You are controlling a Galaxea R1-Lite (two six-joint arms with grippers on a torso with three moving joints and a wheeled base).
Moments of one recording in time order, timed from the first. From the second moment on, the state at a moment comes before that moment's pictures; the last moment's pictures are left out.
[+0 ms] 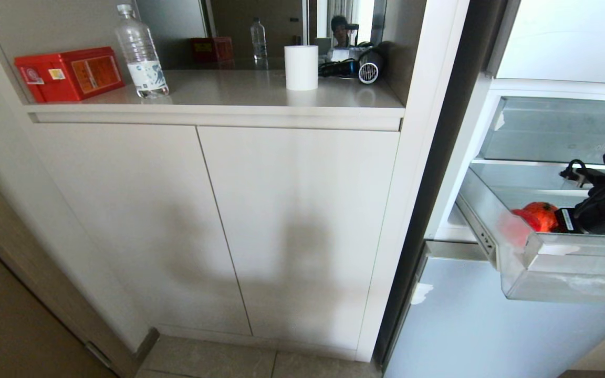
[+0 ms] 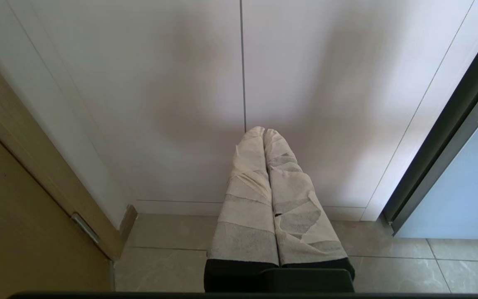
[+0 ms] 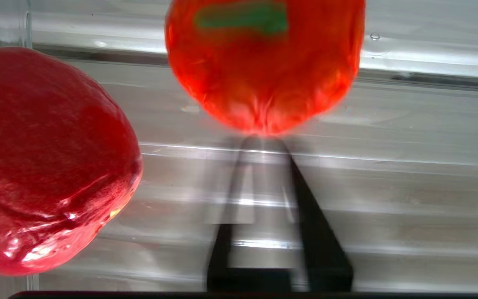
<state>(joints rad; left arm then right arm) 0.00 0.00 0.00 0.02 0.00 0.04 -0.41 2.11 -1.65 0.42 0.19 -0.27</state>
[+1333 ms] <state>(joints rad) 0.00 0.00 0.00 0.02 0.00 0.04 -0.41 2.07 -1.70 0.42 0.19 -0.25</state>
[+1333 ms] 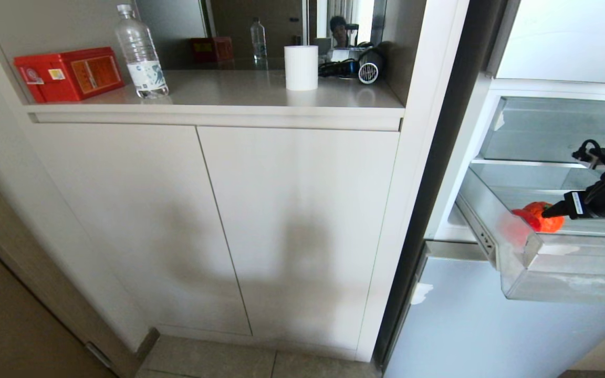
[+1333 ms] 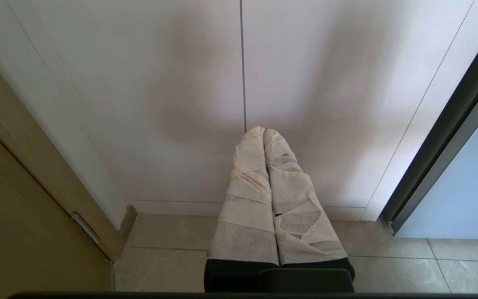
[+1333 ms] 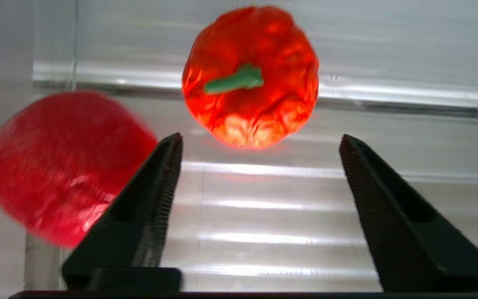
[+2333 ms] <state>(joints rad) 0.00 0.00 0.00 0.02 0.00 0.04 -0.39 2.17 -1.75 0.42 0.19 -0.23</state>
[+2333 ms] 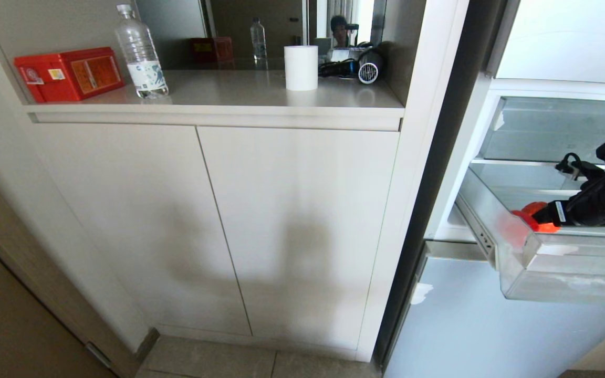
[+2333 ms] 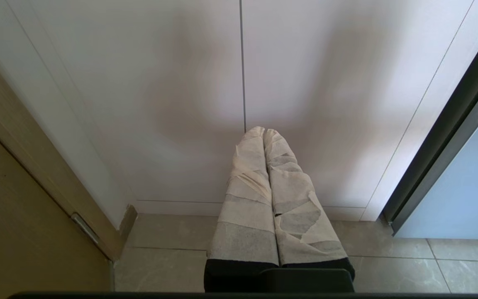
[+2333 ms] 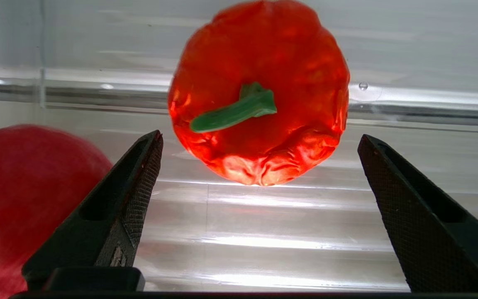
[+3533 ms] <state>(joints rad) 0.00 0.00 0.00 0.02 0.00 0.04 -0.38 2.17 -1.76 0.42 0.19 -0.24</state>
